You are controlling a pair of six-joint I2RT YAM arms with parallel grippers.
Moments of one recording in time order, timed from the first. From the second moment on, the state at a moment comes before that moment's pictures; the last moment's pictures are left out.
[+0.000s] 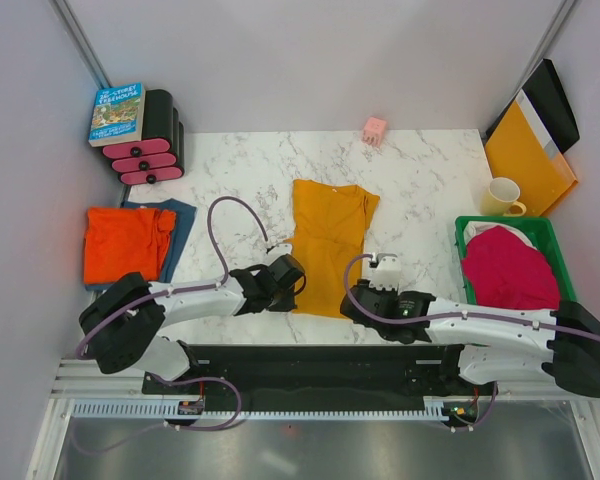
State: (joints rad) left arm -0.94 1.45 0.68 -0.28 -0.24 -0.82; right arm 1.18 1.16 0.67 -0.67 0.63 1.12
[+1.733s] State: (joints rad) left arm -0.94 1.44 0.66 -0.25 -0.20 -0.84; right arm 1.19 1.43 0.65 -0.48 0.64 1.24
